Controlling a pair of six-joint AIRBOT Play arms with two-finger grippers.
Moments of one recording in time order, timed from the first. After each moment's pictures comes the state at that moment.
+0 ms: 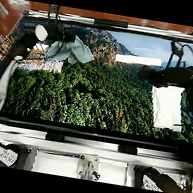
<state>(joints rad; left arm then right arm) -0.25 -1.69 1.85 1.37 -0.67 -1.43 0.11 -1.21 1.29 1.82 -0.99 -1.42</state>
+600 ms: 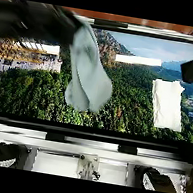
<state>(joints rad) -0.62 -1.20 1.79 1.36 -1.01 -1.51 0.02 -0.79 1.35 1.67 -1.12 -1.47</state>
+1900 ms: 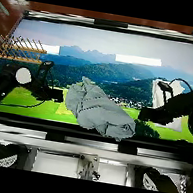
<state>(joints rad) -0.33 -1.15 0.96 1.32 -1.16 -1.77 0.01 -1.07 0.94 1.81 -1.44 -1.65</state>
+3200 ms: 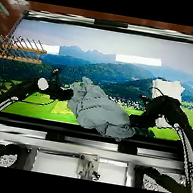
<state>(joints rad) -0.32 -1.40 0.89 1.12 -0.70 -1.71 0.08 -1.32 0.83 1.81 -1.29 -1.69</state>
